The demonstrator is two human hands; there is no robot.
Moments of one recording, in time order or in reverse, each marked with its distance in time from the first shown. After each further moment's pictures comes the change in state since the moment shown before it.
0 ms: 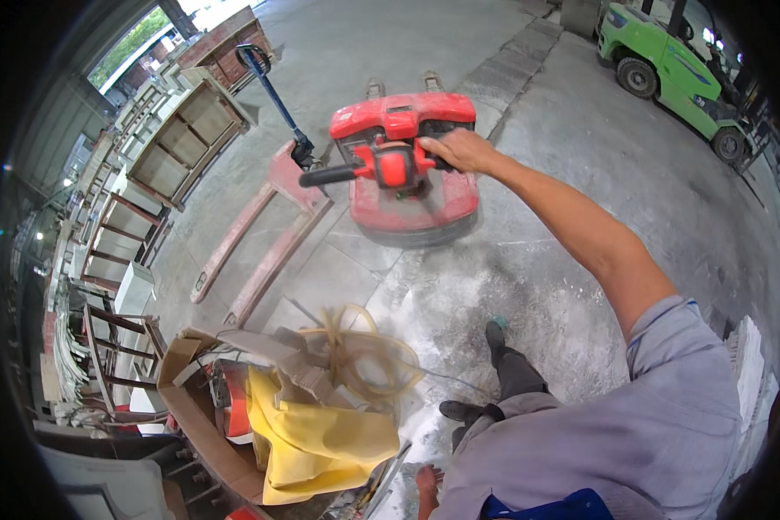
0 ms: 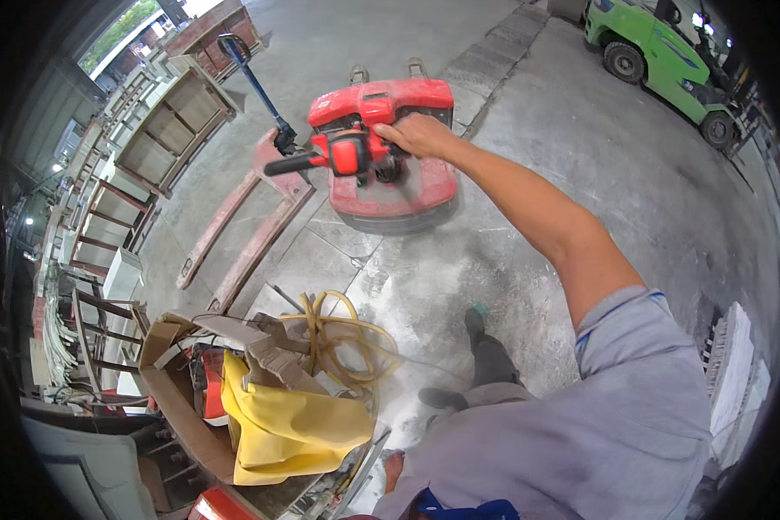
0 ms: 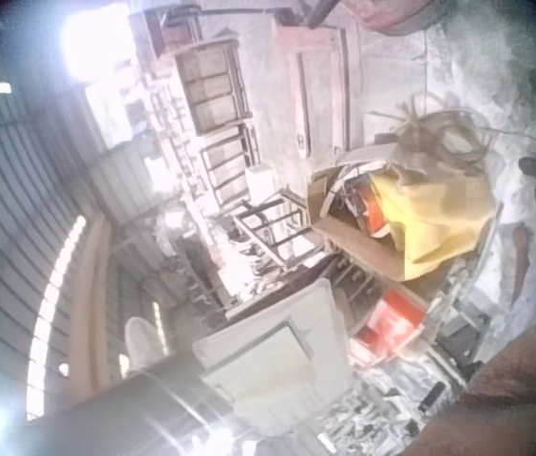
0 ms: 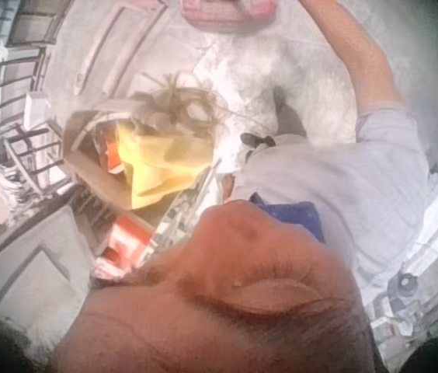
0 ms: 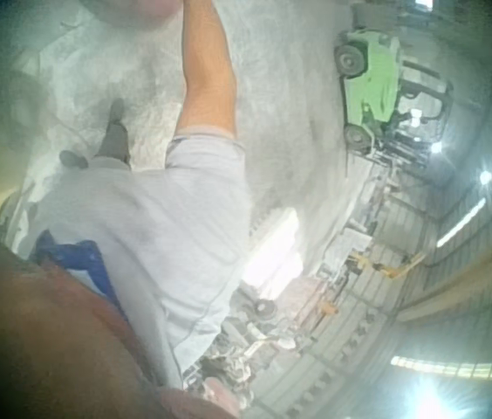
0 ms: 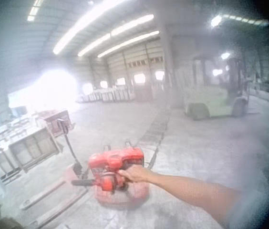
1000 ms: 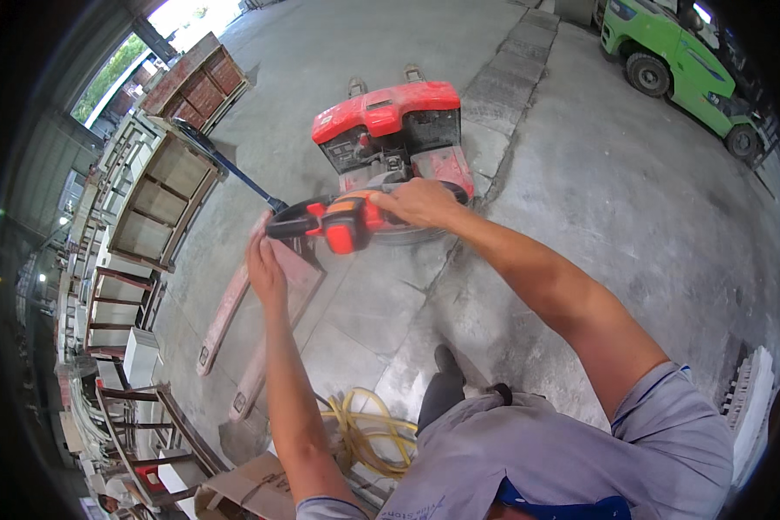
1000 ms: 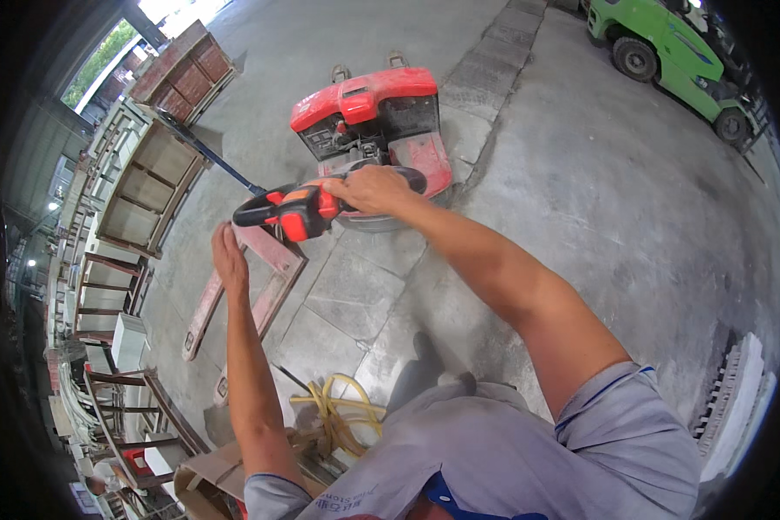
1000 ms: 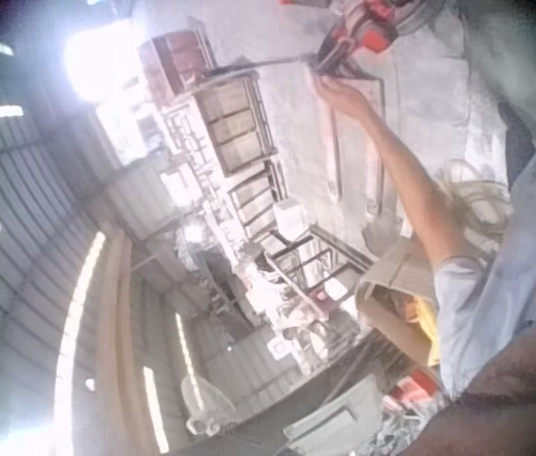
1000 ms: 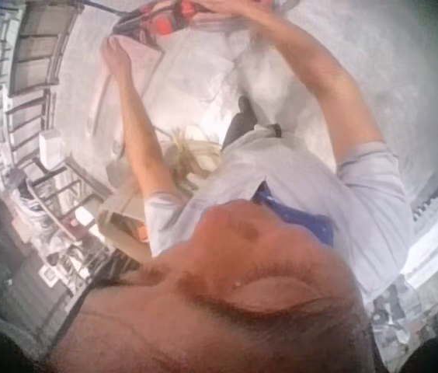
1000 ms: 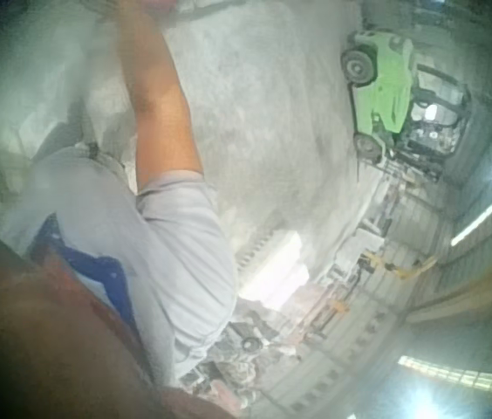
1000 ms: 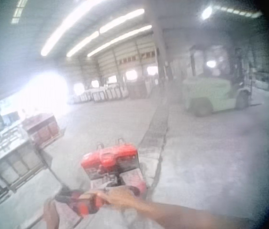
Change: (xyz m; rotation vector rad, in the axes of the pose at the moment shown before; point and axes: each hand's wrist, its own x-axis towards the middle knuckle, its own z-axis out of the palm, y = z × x) left_hand 0.078 1.092 0.262 0.400 0.533 1.822; right_hand 0.332 0.232 -0.024 0.135 -0.050 0.156
